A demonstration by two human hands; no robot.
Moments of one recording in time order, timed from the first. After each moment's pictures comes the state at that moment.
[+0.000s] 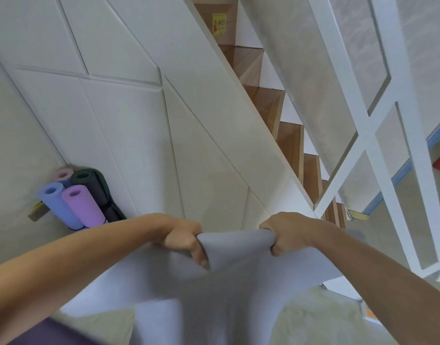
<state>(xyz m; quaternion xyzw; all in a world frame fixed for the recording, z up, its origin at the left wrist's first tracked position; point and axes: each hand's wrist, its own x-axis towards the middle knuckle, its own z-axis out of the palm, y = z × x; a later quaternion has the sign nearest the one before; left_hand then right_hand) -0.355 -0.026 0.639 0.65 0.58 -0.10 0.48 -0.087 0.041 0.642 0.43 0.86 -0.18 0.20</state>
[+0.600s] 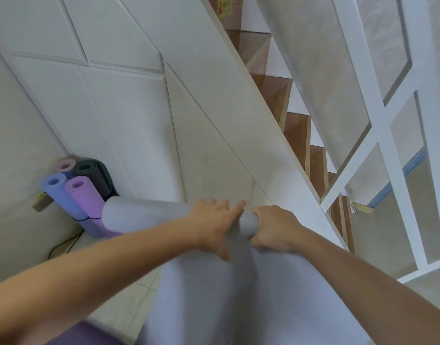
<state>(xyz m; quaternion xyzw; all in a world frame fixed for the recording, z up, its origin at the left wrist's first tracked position) -0.312 -0.015 0.635 0.81 0.57 -0.12 0.04 -0.125 0.023 0.630 0.52 0.82 -0.24 0.05</state>
